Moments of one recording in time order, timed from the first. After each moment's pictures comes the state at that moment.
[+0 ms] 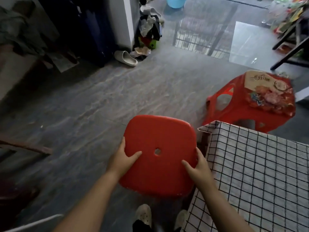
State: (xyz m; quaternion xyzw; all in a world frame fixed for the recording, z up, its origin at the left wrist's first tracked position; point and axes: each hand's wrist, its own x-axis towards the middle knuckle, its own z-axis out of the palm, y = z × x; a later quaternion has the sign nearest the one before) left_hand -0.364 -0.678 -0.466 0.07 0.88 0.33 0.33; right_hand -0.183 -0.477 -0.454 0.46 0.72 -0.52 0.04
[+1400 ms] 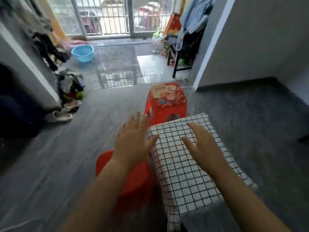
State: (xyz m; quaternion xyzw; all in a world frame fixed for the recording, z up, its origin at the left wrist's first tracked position) left_hand -0.202 -0.538 -0.176 0.62 0.76 0.16 0.10; right_hand 0.004 -0.470 -0.178 0.49 0.82 -0.23 -0.18
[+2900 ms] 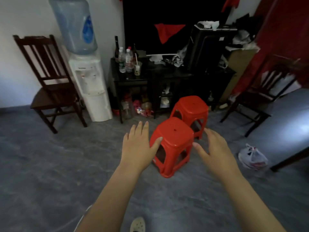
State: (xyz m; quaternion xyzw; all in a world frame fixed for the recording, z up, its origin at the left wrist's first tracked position) left_hand 0.924 -0.657 -0.098 0.97 0.15 0.07 0.17; right_hand 0.989 -0.879 -0.091 0.96 0.17 0.03 -0.23
